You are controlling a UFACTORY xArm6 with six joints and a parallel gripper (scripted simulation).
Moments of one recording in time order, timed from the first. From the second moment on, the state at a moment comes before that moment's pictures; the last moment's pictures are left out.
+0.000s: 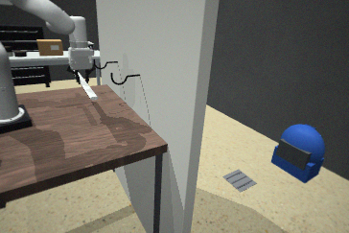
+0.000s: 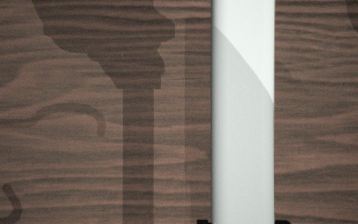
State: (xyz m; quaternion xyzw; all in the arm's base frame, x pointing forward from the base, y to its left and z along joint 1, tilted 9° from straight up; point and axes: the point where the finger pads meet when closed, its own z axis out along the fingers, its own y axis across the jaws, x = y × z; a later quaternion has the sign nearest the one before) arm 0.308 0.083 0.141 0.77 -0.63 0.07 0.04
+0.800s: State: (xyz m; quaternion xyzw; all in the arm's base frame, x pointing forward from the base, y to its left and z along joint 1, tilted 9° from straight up) arm 0.311 0.078 0.107 0.77 -0.63 0.07 0.04
